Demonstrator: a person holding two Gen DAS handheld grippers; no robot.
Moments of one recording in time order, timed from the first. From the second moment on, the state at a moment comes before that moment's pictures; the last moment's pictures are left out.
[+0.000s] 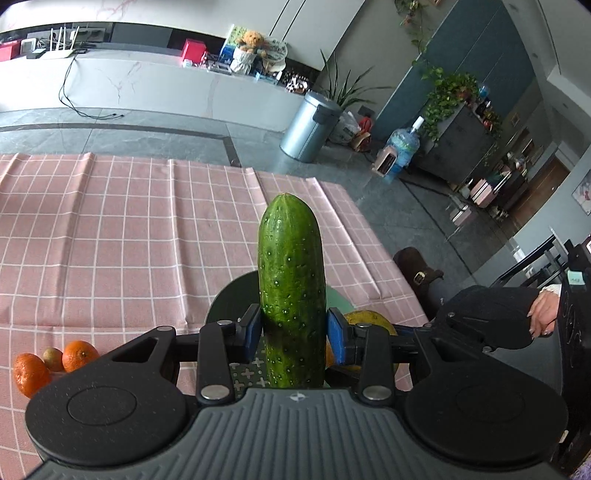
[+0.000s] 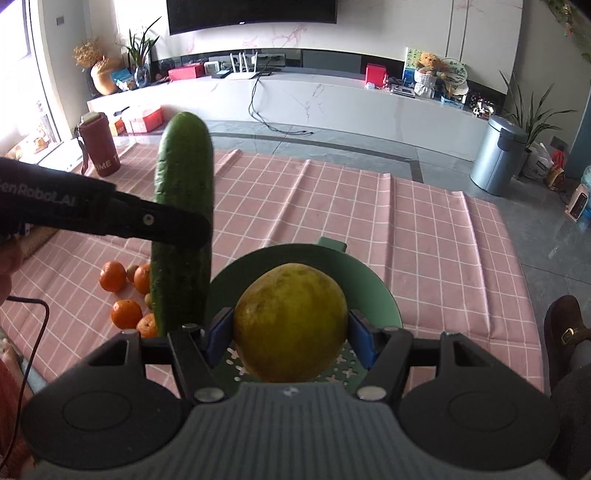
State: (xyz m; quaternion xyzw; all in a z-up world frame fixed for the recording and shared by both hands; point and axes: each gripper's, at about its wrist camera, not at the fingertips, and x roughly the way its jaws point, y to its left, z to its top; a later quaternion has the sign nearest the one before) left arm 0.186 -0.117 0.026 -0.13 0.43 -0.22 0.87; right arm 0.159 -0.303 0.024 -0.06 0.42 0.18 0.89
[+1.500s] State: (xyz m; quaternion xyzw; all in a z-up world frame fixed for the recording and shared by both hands) left arm 0.235 -0.140 -0.039 -0.02 0.57 -0.16 0.81; right arm 0.228 -0.262 -0.080 -0.18 0.52 0.29 0.78
